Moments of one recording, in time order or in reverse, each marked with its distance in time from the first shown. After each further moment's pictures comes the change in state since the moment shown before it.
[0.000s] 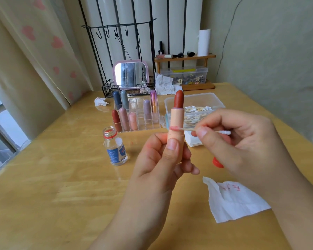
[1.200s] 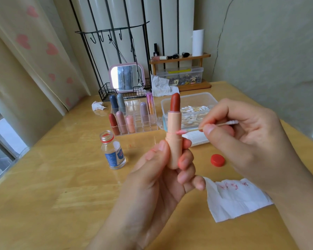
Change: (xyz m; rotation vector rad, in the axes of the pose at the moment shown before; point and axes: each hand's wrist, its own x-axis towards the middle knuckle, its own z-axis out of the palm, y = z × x) left_hand 0.005 -0.002 -0.009 -0.481 -0.319 -0.251; right_hand 0.002 0.003 -0.012 -0.008 0.028 -0.043
